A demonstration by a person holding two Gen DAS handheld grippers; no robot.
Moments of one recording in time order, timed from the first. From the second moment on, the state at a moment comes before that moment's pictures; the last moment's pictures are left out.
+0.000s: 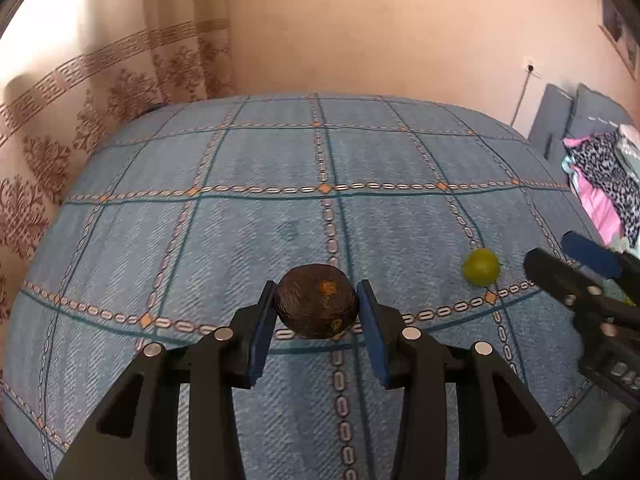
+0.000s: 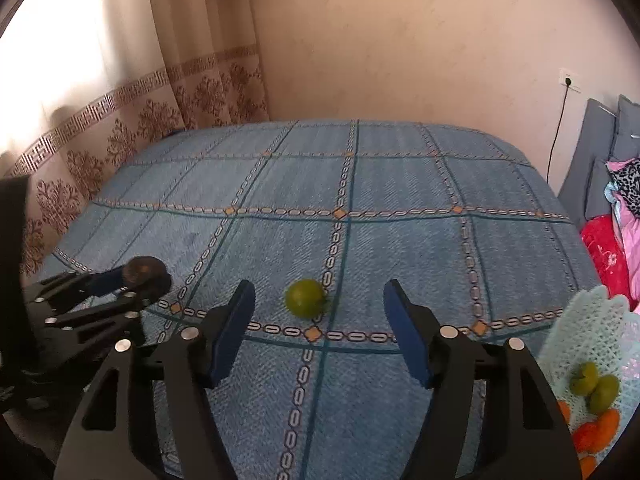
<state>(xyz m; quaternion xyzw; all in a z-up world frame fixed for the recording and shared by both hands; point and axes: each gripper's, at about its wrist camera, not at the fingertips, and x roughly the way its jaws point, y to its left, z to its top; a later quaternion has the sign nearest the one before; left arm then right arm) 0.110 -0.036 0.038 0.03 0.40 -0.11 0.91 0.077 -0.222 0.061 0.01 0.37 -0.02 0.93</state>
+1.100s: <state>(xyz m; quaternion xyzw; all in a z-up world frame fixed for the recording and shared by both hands) 0.115 -0.023 0.031 0.00 0.41 -0.09 0.91 0.109 -0.221 0.022 0.03 0.42 -0.01 0.91</state>
